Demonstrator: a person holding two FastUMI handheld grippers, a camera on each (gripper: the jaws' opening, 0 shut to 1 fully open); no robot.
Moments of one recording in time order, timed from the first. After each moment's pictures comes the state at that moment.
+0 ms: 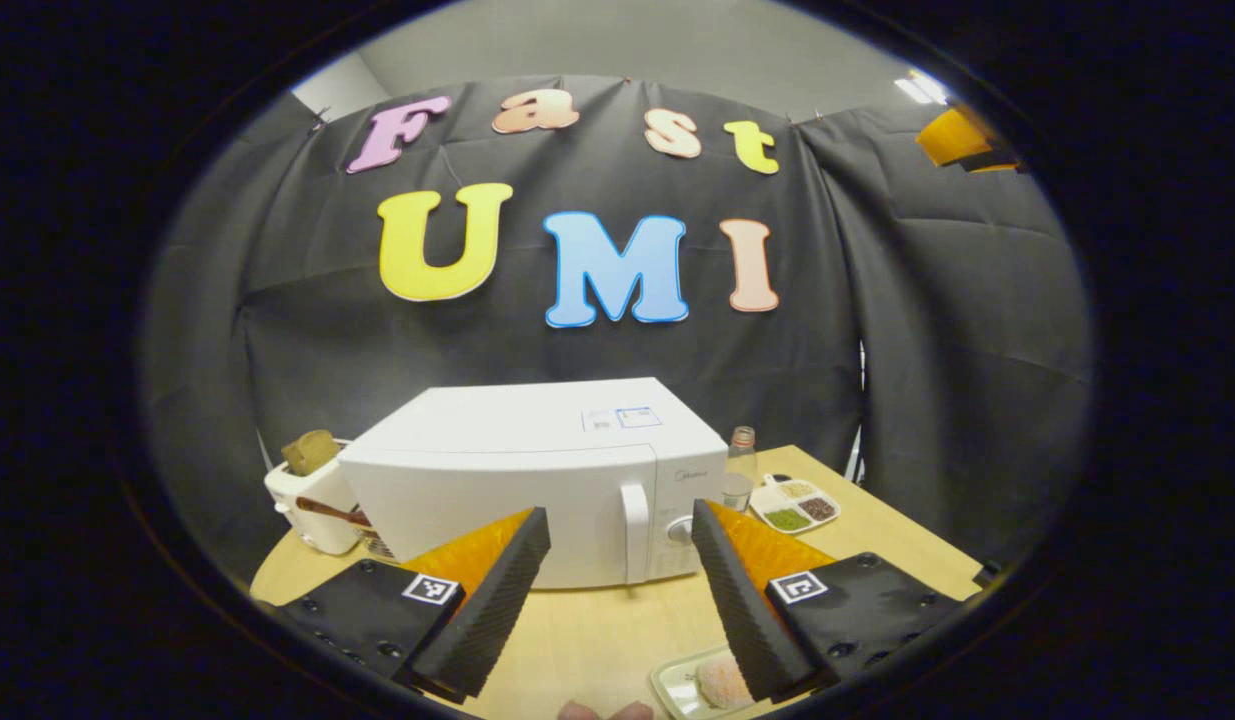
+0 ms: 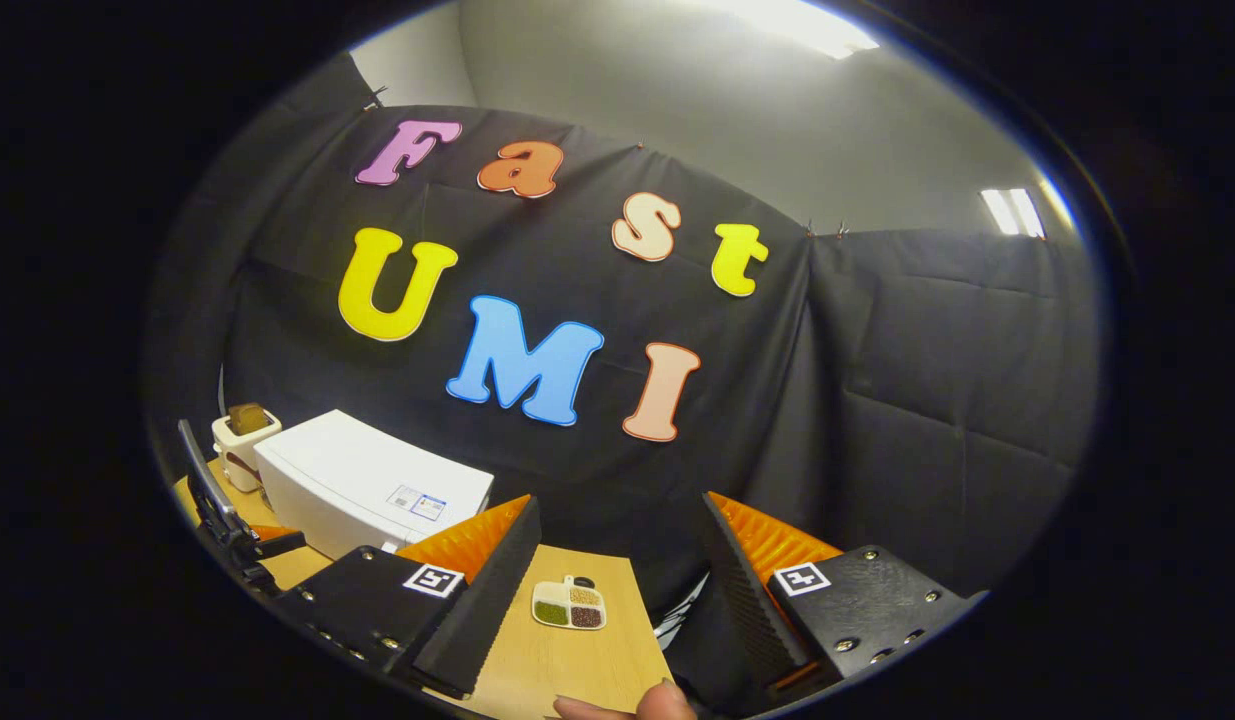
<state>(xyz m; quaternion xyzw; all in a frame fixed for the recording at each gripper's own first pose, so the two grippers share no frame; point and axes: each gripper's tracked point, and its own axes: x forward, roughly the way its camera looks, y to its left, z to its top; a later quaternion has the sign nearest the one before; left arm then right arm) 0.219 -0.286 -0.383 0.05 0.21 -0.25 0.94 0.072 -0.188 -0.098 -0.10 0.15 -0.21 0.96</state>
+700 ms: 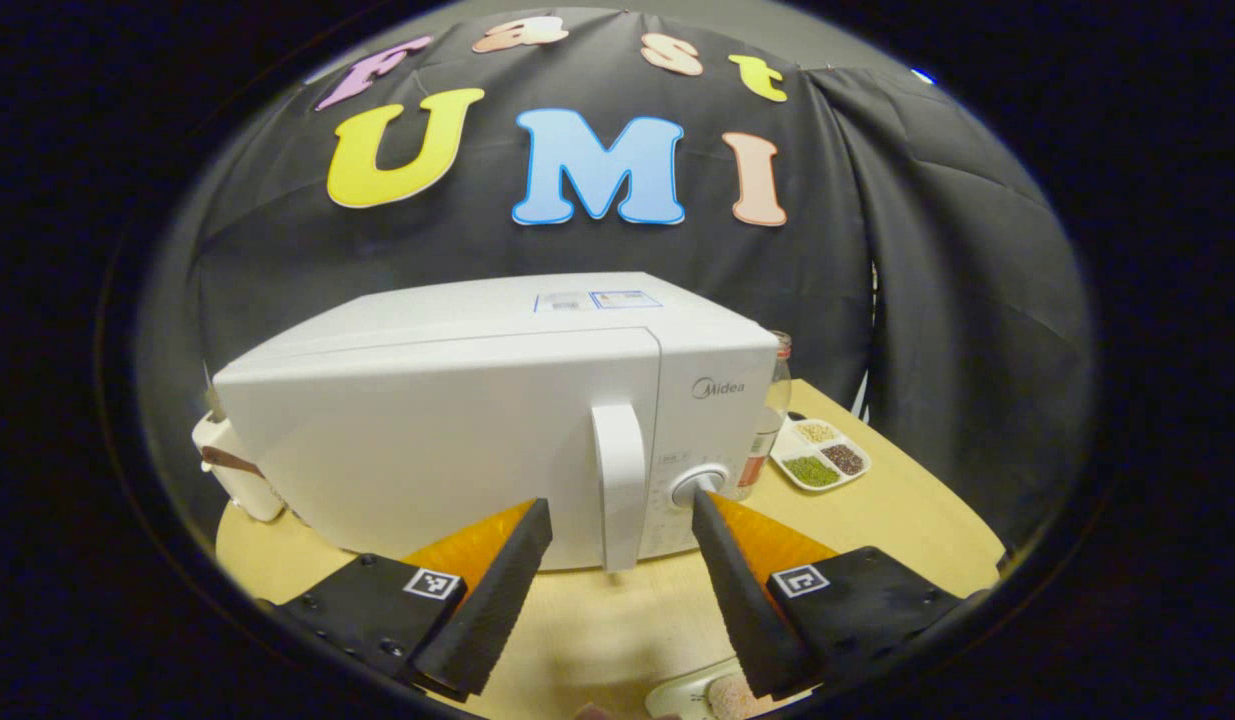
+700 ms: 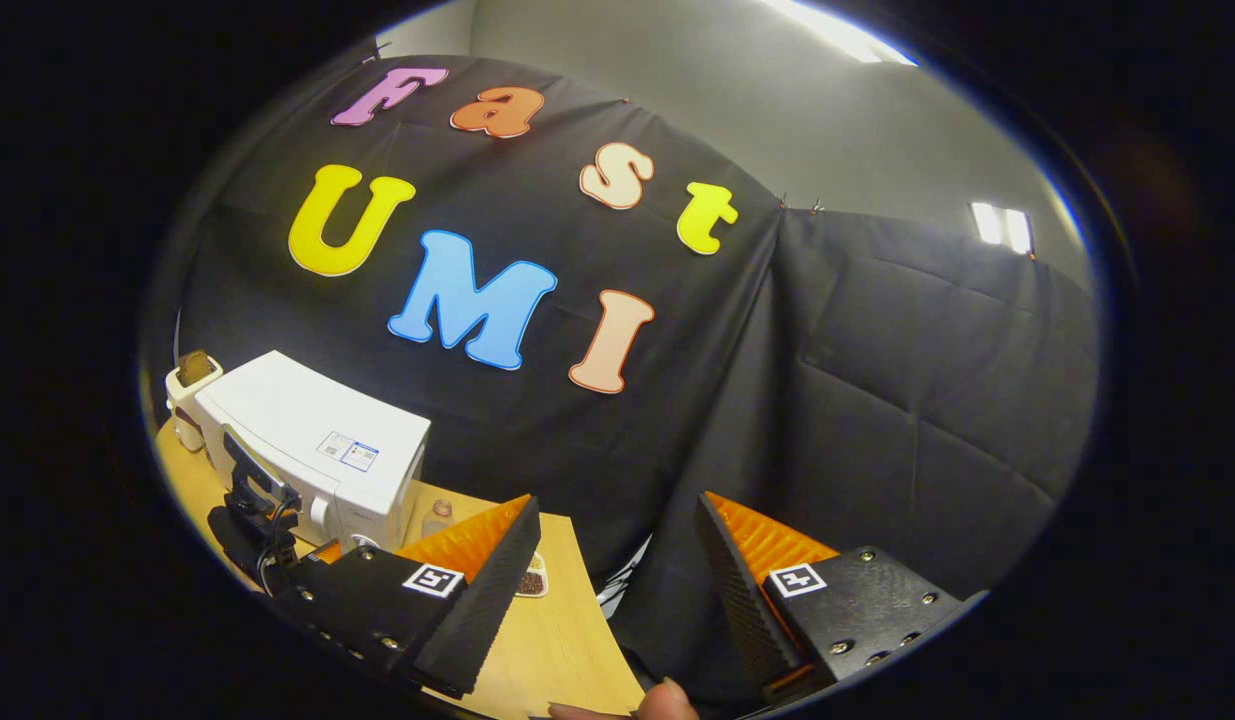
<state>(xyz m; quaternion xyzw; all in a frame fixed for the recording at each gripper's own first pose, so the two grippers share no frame) 0.275 -0.342 -0.525 0.06 0.31 -0.28 0.91 0.066 -0.221 -0.134 -0.13 0.22 -0.28 0.93</state>
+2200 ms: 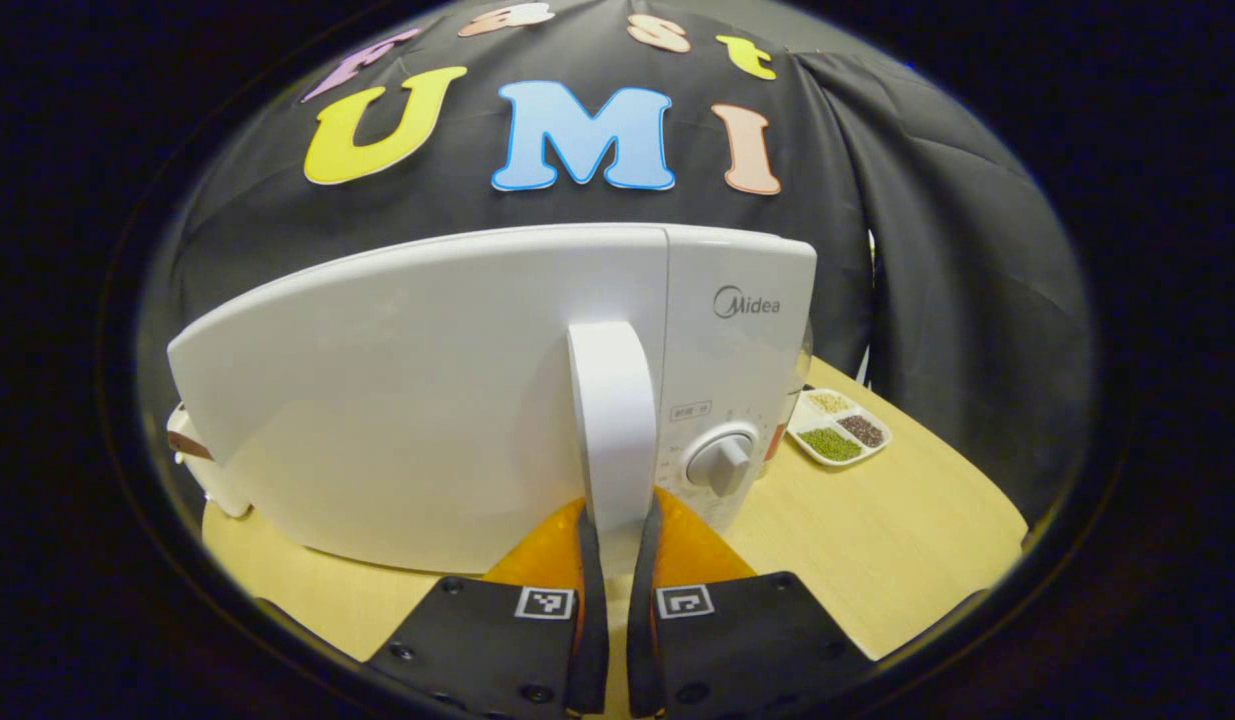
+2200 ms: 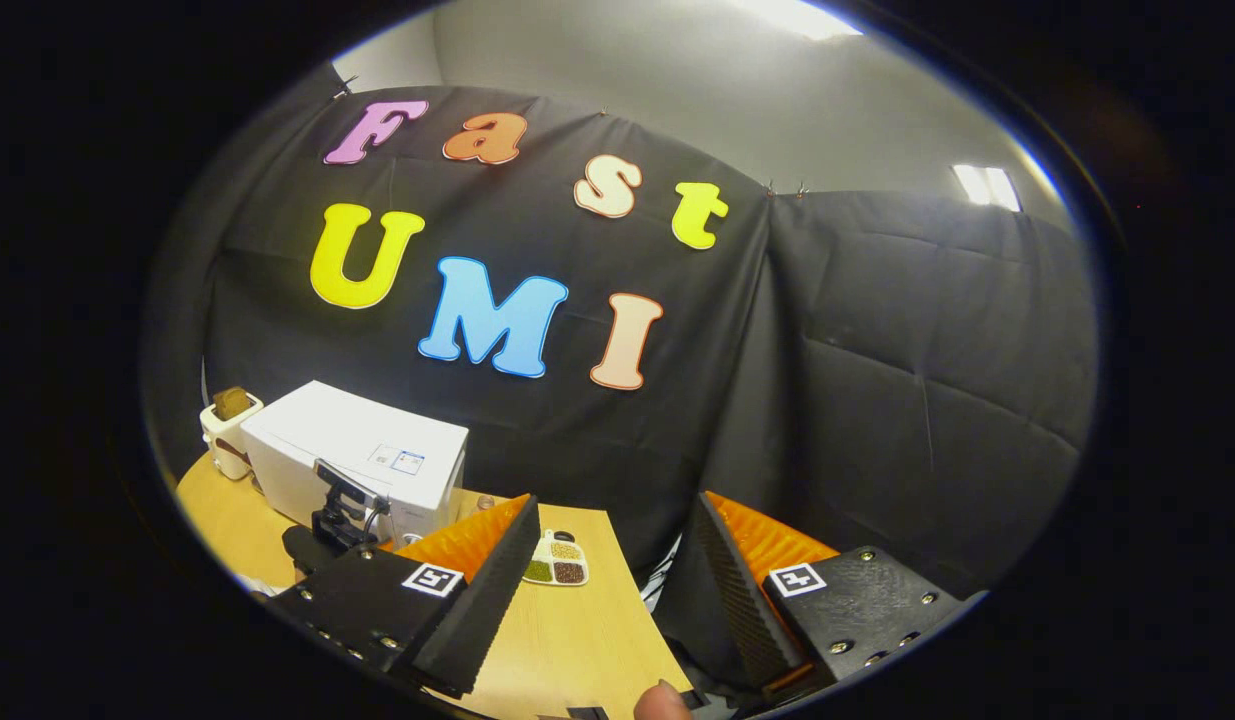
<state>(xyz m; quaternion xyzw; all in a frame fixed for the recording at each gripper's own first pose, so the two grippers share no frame) 0.285 -0.351 -0.580 0.08 0.32 -0.29 0.90 0.003 -0.187 -0.125 -0.06 0.19 -0.25 0.95</state>
